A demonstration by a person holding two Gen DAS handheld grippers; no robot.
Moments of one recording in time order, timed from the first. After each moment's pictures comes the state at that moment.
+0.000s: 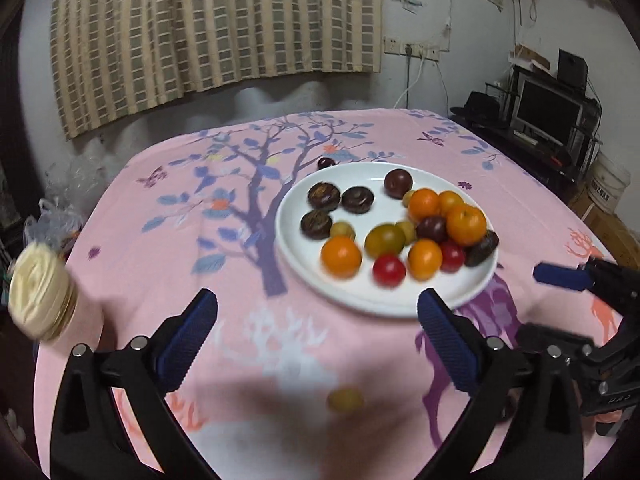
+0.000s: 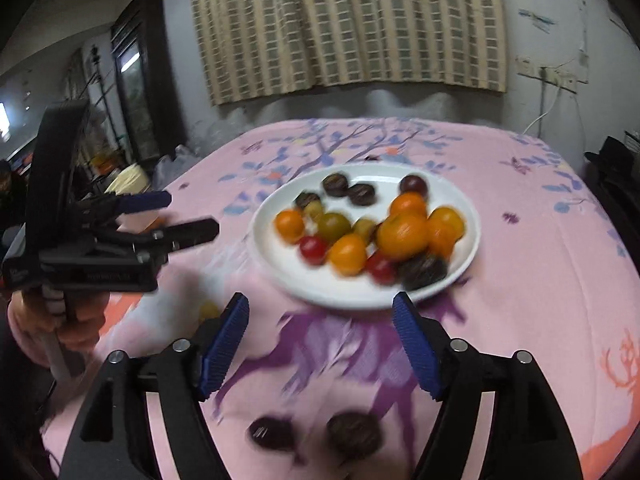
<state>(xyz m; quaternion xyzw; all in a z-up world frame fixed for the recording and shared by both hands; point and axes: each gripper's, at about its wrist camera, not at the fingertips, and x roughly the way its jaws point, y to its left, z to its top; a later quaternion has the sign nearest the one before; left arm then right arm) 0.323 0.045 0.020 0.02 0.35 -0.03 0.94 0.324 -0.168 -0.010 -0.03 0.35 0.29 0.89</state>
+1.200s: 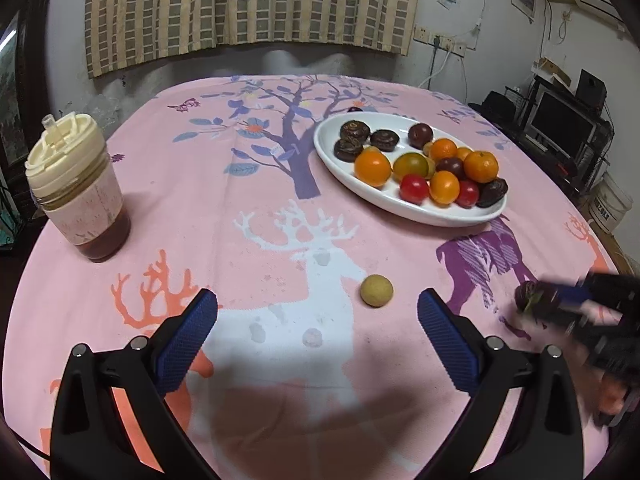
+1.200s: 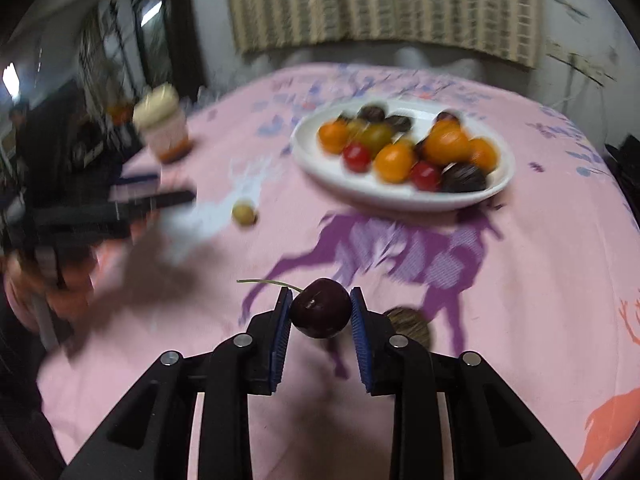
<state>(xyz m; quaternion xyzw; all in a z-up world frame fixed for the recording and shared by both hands) 0.274 0.073 -0.022 -0.03 0.39 -0.02 0.92 0.285 -0.171 -0.030 -0.06 0.39 0.30 0.87</state>
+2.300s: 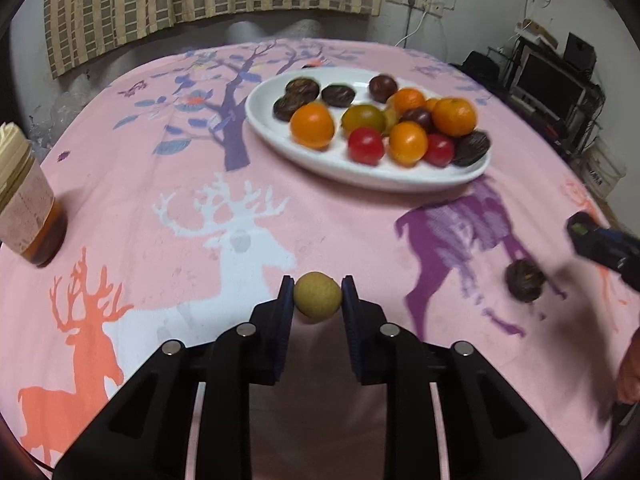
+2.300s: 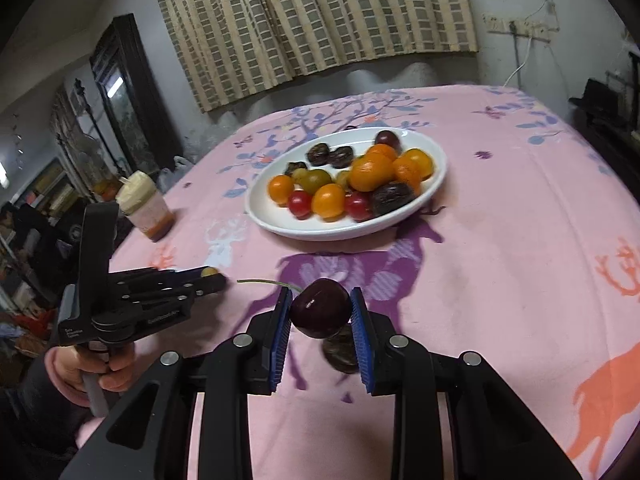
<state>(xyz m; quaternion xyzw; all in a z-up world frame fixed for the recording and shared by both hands) 0.306 0.024 -0.040 -0.01 0.43 -0.05 0.90 0.298 -0.218 -0.018 0.06 0.38 0.28 0.88</state>
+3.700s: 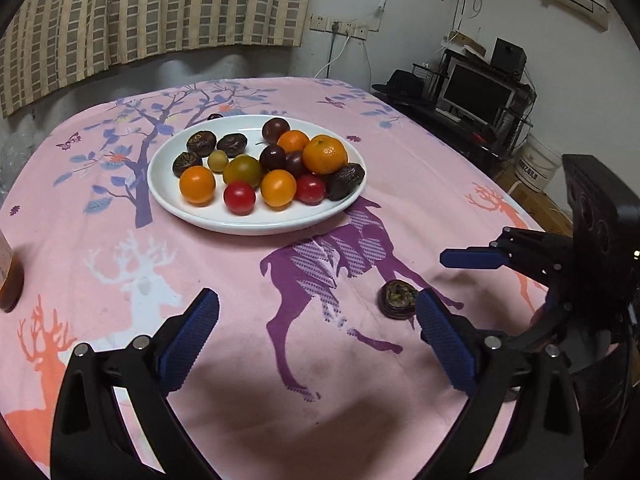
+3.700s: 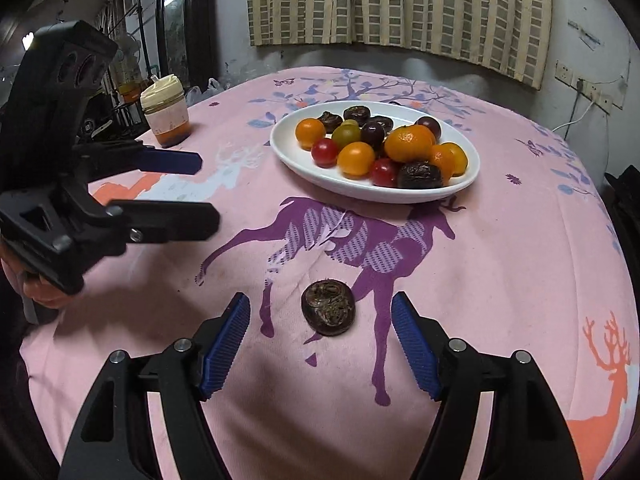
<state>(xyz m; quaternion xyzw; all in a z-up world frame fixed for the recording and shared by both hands) 0.283 -0.038 -0.013 -0.01 0.39 -0.16 0.91 0.286 -0.203 -0.034 -0.13 0.38 0.32 0.86</state>
